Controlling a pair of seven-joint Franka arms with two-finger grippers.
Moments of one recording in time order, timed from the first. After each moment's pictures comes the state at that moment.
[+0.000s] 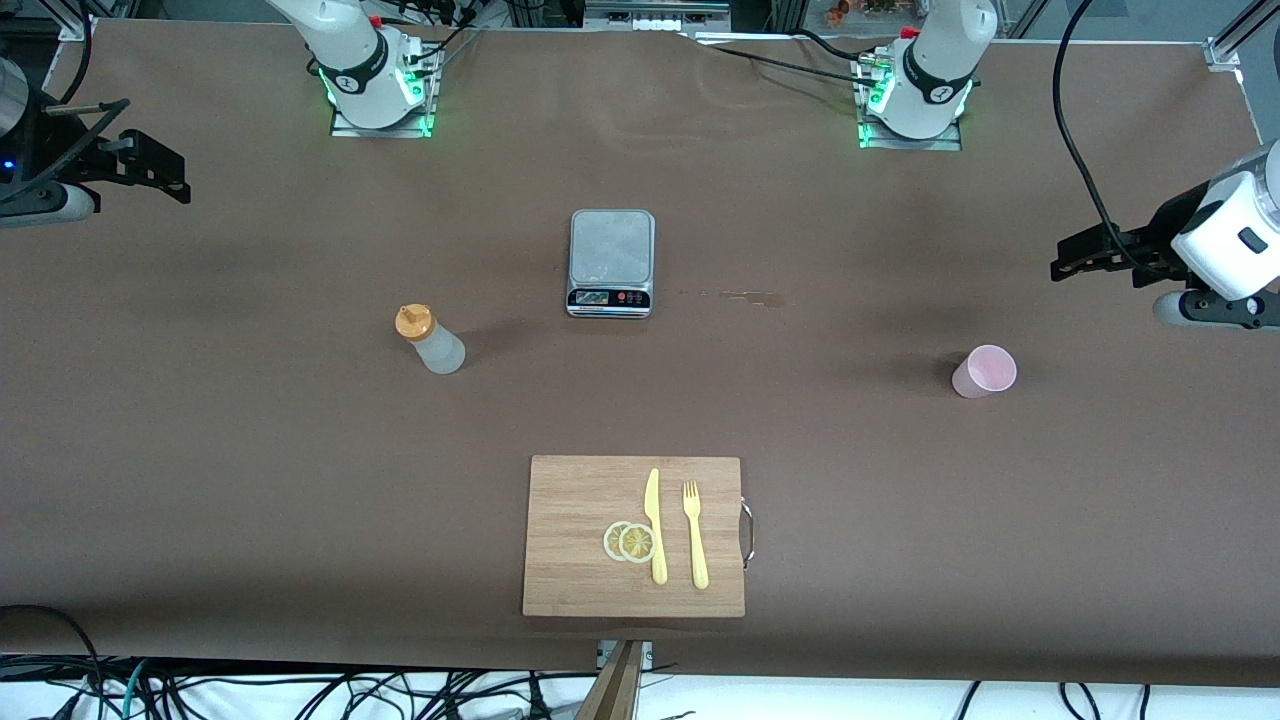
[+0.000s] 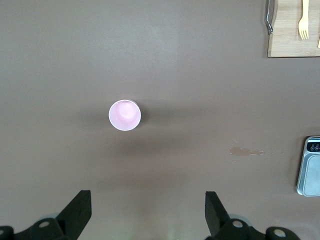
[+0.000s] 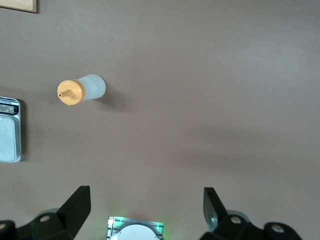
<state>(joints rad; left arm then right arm) 0.00 0.14 -0.01 -1.49 -0.07 1.47 0.01 0.03 -0.07 -0.01 -1.67 -0.03 1.49 -0.12</state>
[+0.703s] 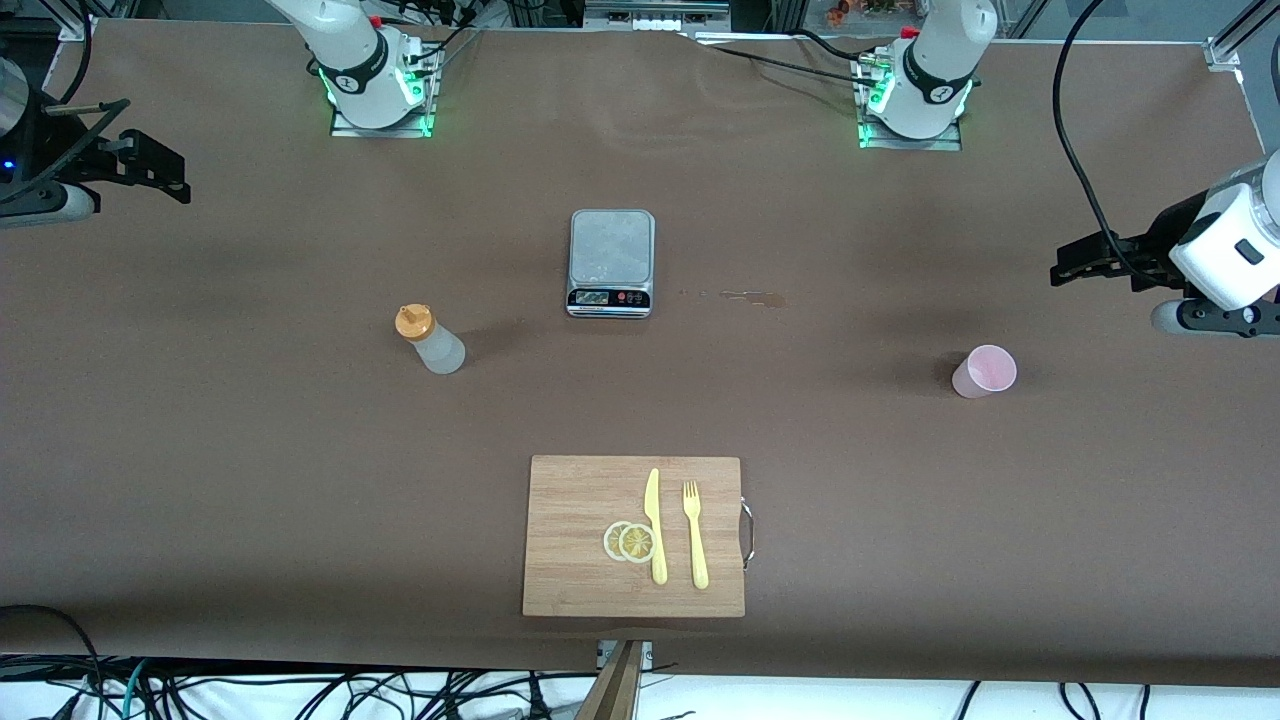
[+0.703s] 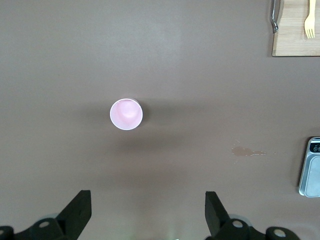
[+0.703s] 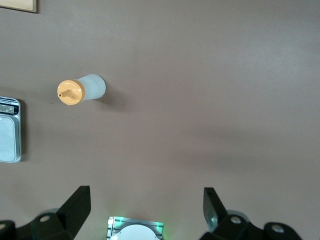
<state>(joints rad) 0.00 0.16 0.00 -1.49 -0.07 1.47 0.01 0.03 -0.07 -0.01 -1.67 -0.03 1.49 -0.12</state>
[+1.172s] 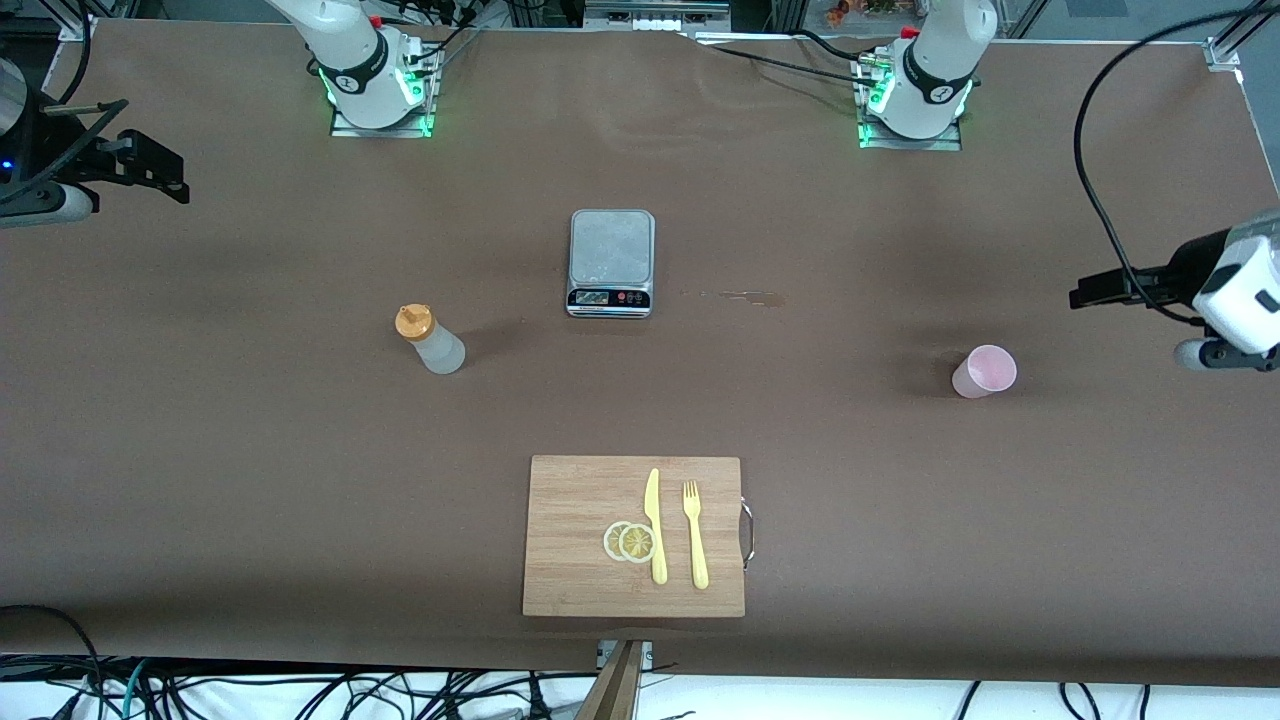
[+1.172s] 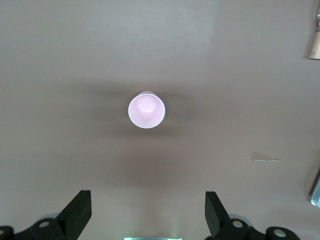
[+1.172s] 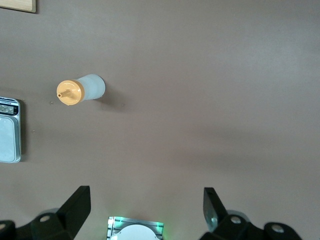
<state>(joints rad) 0.08 0.27 0.02 -1.48 -0.07 1.49 0.03 0.03 -0.07 -0.01 -1.67 -0.03 1.49 -0.12</state>
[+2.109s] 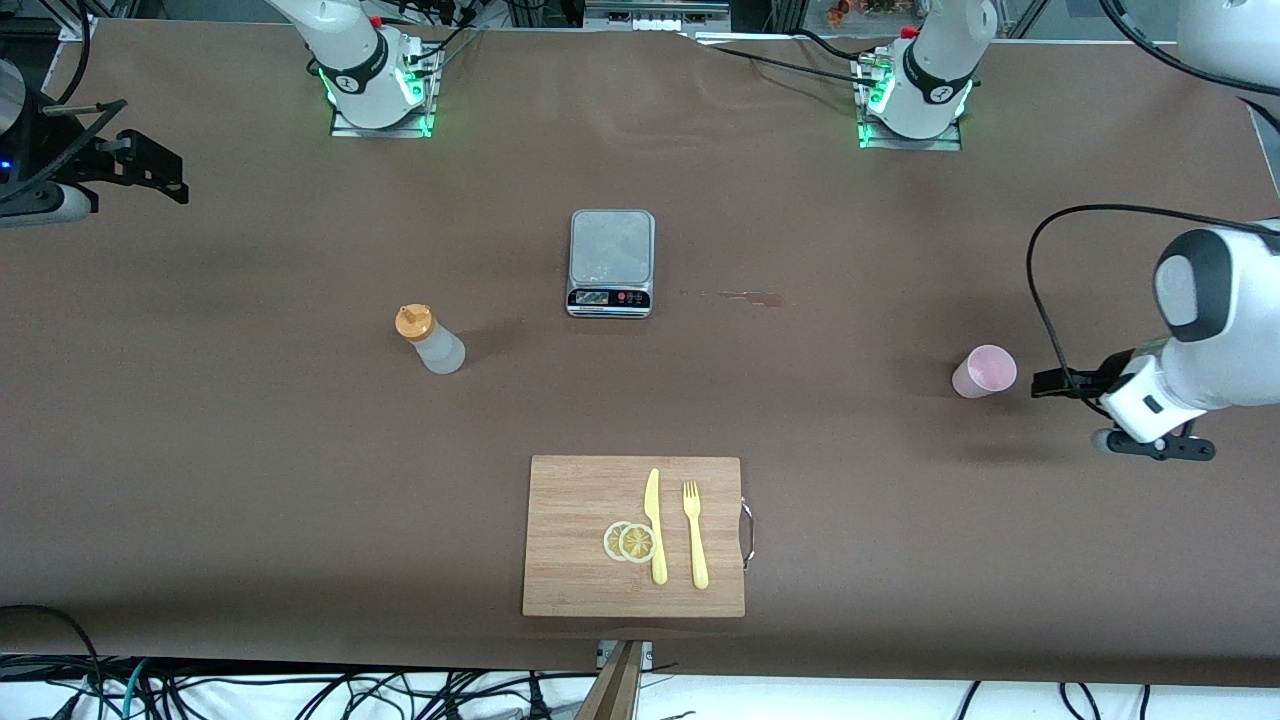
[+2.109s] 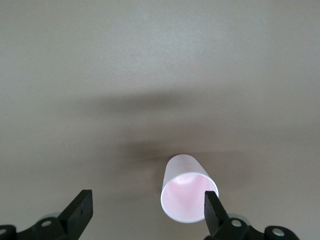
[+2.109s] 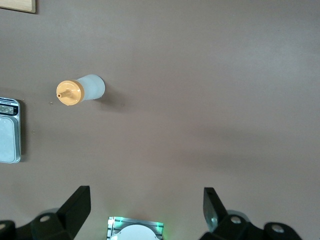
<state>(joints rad) 0.11 0.45 0.01 -1.71 -0.01 2.01 0.21 0.03 -0.07 -0.01 -1.67 -0.03 1.49 -0.12</state>
